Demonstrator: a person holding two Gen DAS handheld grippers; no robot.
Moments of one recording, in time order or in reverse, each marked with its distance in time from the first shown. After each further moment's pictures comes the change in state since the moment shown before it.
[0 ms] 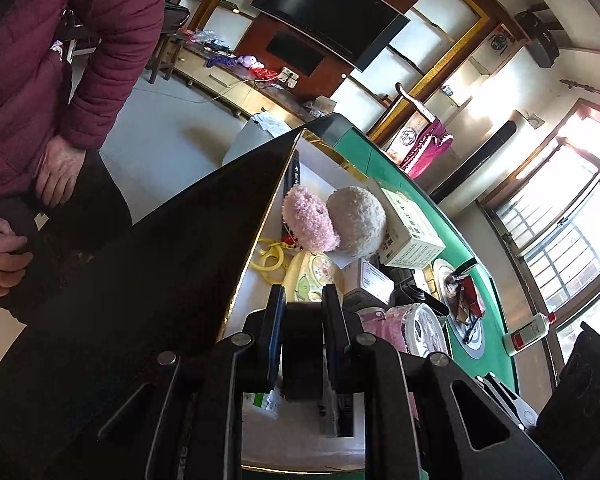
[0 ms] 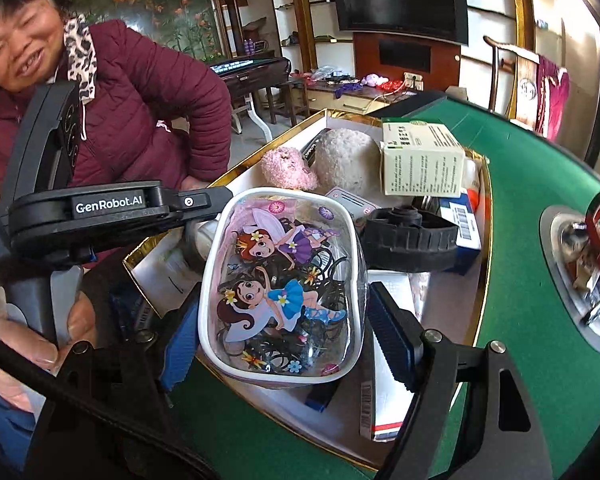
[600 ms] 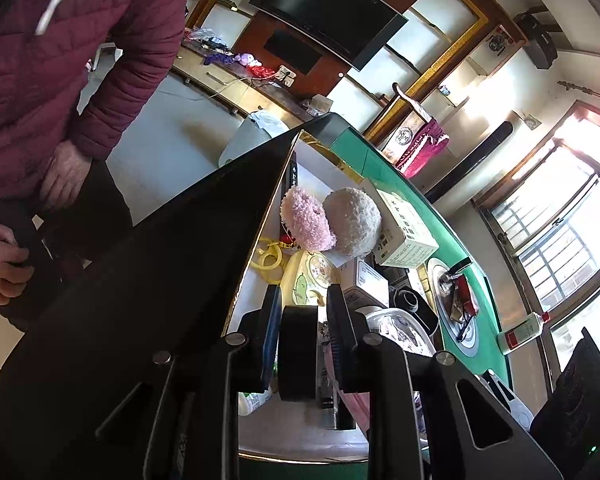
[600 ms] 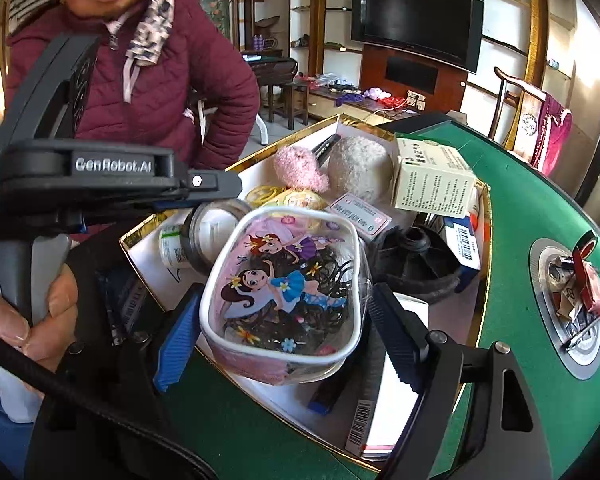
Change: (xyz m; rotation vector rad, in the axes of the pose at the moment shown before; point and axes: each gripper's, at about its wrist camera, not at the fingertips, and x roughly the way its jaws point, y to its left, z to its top) left arm -0.013 0.004 0.001 -0.004 0.010 -0.021; right arm 0.001 0.017 -0.004 -0.104 -0.011 -0.062
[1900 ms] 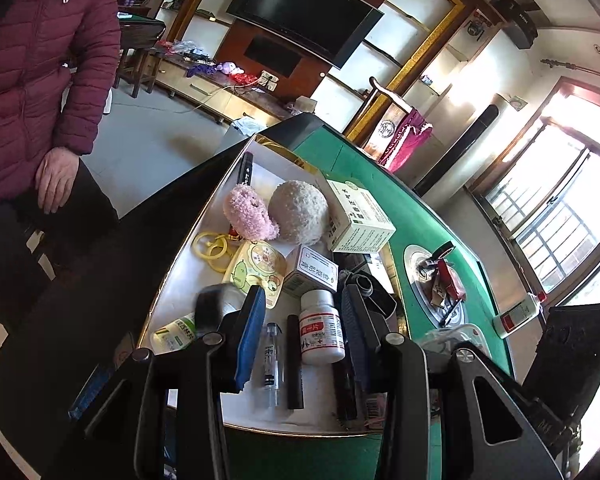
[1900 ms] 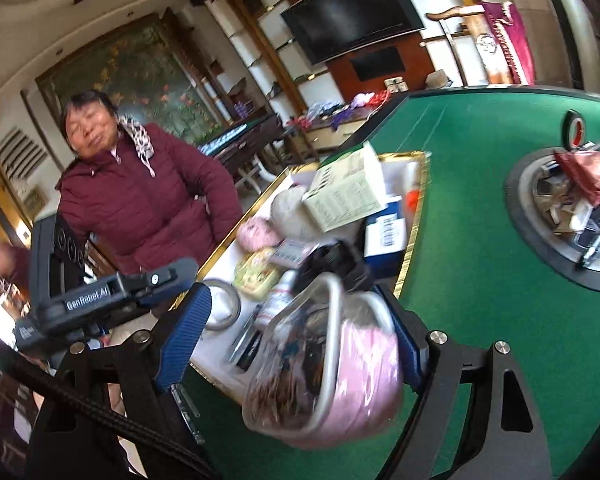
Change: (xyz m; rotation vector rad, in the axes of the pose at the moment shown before) left arm -0.018 -0.050 -0.008 0.080 -0.009 0.003; right arm -0.039 -0.111 -0.013 0.423 -0.165 0.245
